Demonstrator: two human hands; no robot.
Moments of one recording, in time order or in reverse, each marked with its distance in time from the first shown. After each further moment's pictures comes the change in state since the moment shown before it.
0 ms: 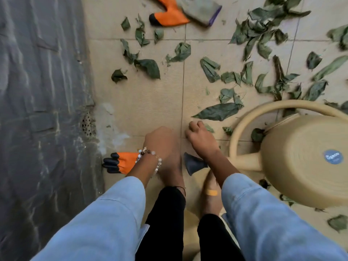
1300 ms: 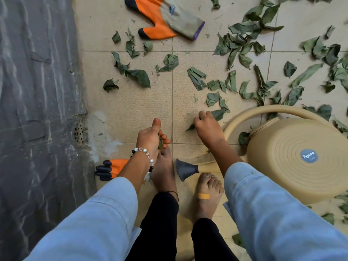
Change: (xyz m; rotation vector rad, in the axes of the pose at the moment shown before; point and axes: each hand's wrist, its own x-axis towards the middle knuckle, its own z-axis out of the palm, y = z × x) left_hand 0.000 0.042 -0.001 -0.945 0.078 -0.347; right_hand 0.010 0.048 -0.039 -0.149 0.037 0.155
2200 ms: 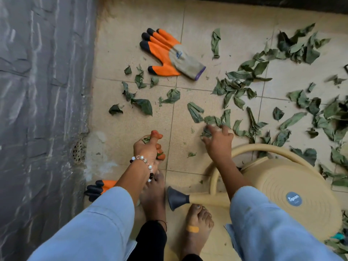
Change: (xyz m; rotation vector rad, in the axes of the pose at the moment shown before) left_hand -0.004 0.042 0.021 -0.243 0.000 0.042; right_hand 0.026 0.041 -0.043 0.320 0.041 0.499
